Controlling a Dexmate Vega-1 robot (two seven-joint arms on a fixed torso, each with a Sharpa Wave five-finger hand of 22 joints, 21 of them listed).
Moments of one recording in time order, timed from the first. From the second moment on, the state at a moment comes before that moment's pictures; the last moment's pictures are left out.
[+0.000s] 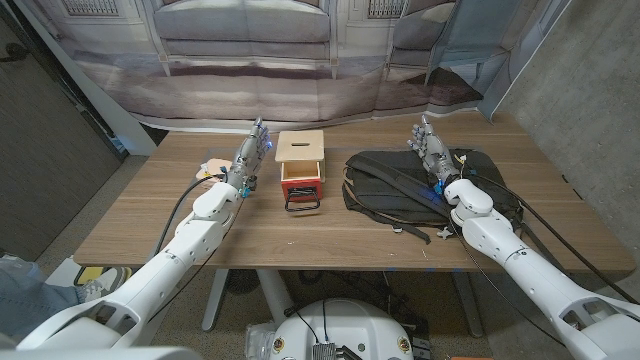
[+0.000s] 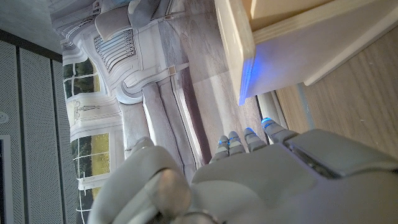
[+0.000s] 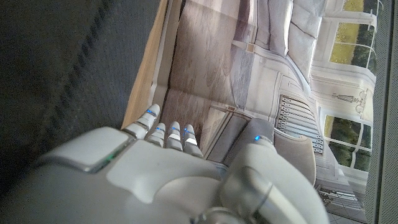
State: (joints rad) left arm 0.86 0.52 0.36 -1.32 -0.67 -0.29 -0.04; left_hand 0.35 -0.04 0.01 0.13 0.36 -0.10 0.04 0.20 0.18 -0.10 -0.01 0.20 0.18 -0.12 0.01 0.19 0.18 -0.08 -0.04 0.20 0.17; right arm -0.84 -0.49 -0.37 -1.30 0.65 0.30 0.03; right_hand 0.25 0.02 -0.01 0.08 0.24 0.01 0.07 0.21 0.18 -0.03 0.09 0.22 0.18 -0.10 0.04 0.20 0.18 0.03 -0.03 0.33 0.17
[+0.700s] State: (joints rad) left arm 0.86 0.53 0.35 -1.35 -0.68 -0.28 -0.04; left_hand 0.35 -0.04 0.01 0.13 0.36 -0.10 0.04 0.20 0.18 -0.10 -0.01 0.20 0.18 -0.12 0.02 0.19 0.18 -0.09 -0.04 0.20 0.17; right arm -0.85 -0.49 -0.38 -1.34 0.63 0.31 0.01; right_hand 0.25 0.02 -0.01 0.08 0.24 0.01 0.07 0.21 0.18 -0.03 0.09 0.22 0.18 -0.10 0.04 0.20 0.18 0.03 -0.03 0.33 0.17
